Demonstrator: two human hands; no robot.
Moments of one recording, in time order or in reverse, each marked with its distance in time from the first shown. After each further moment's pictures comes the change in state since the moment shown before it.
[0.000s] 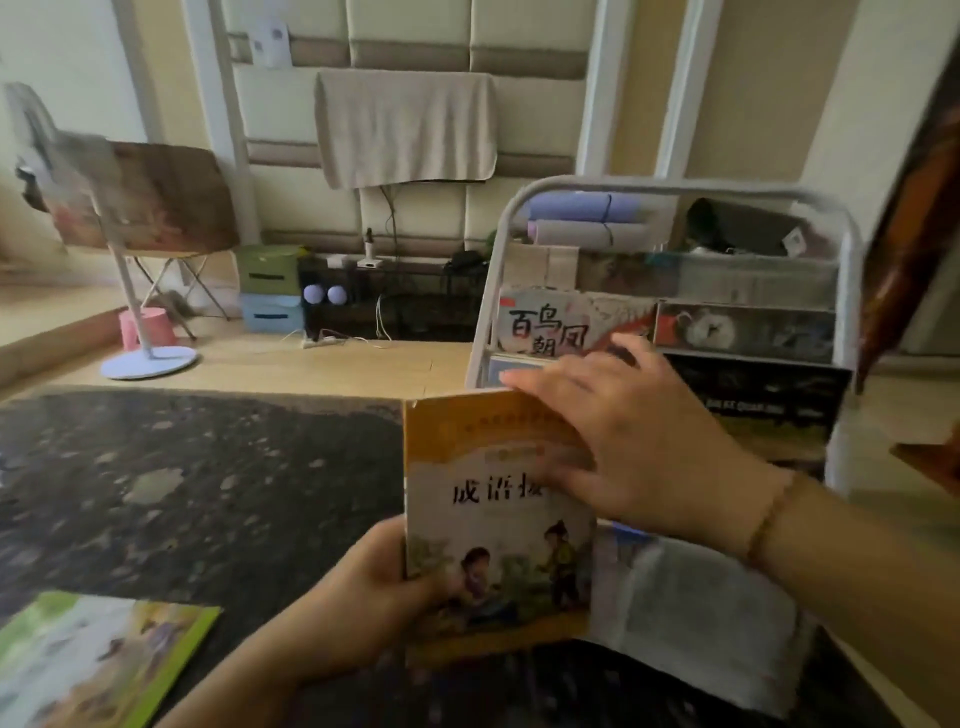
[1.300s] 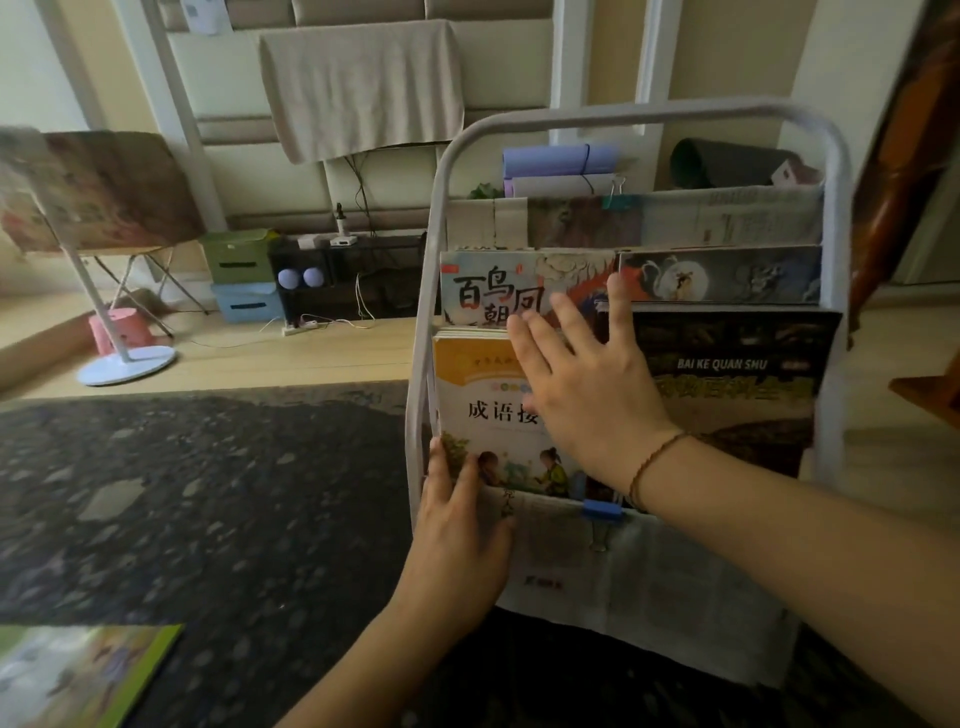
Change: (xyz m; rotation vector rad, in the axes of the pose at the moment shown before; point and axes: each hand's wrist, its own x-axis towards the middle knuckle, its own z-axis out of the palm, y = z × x) left_hand 0.102 -0.050 0.069 0.744 0.402 -0.035; right_hand 0.001 0.047 0.087 -0.491 -0.136 0.238
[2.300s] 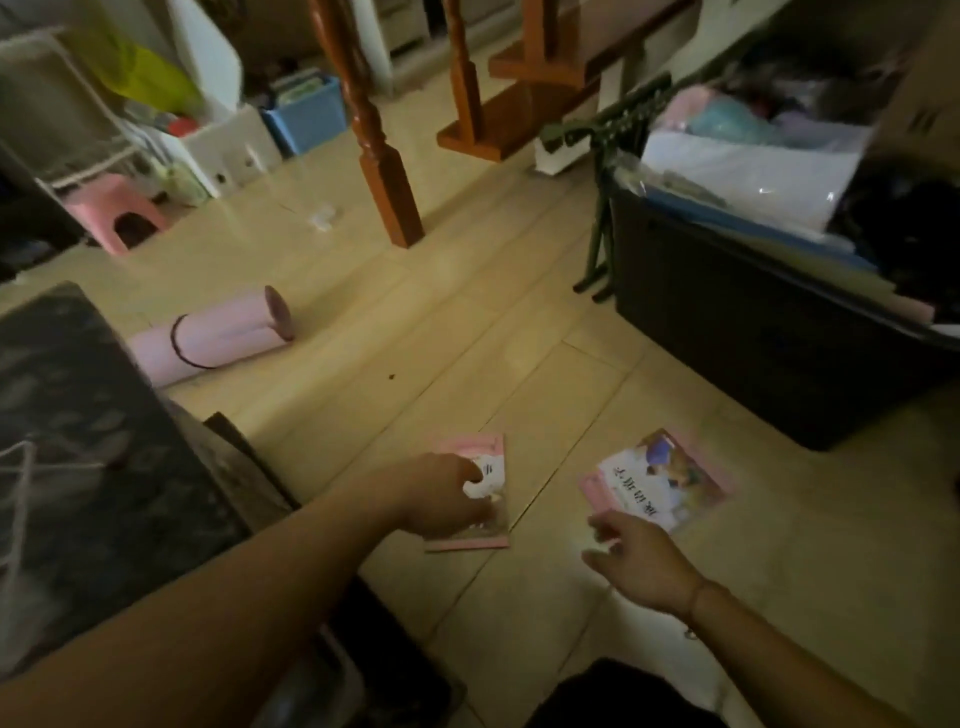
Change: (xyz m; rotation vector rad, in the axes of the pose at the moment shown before) left_hand 0.004 0.251 0.464 0.702 -1.257 0.515; right_hand -0.606 0.119 0.251 1.208 -0.888 1.453
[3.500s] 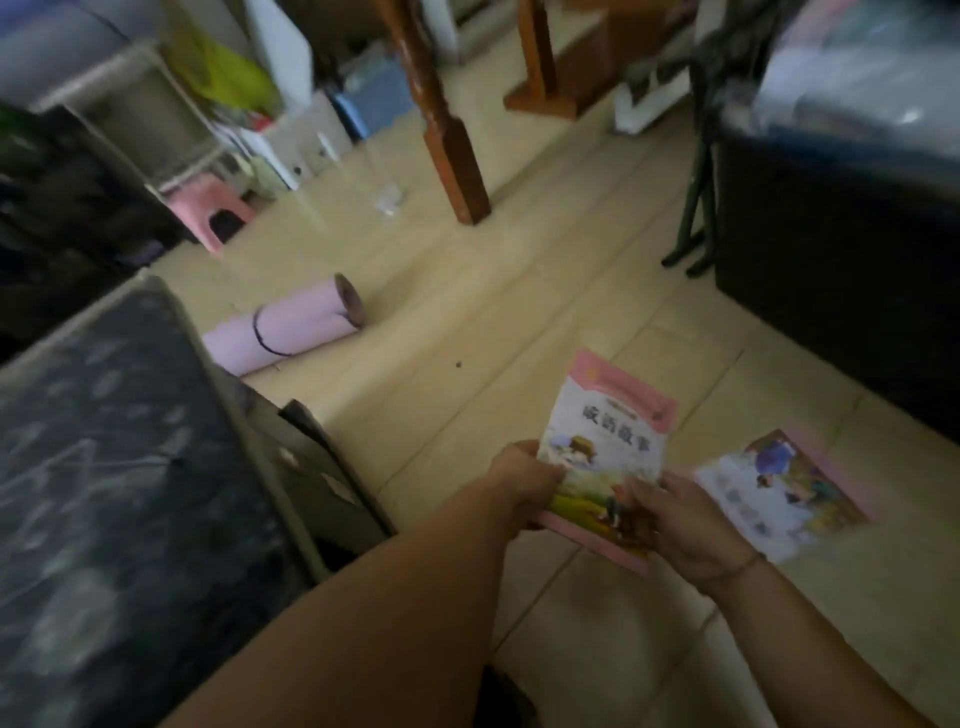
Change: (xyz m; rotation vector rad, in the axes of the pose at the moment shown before) left_hand 0.074 -0.011 0.036 -1.131 0.250 -0.381; right_hand 0.076 -0.043 0.019 1.066 -0.005 0.114
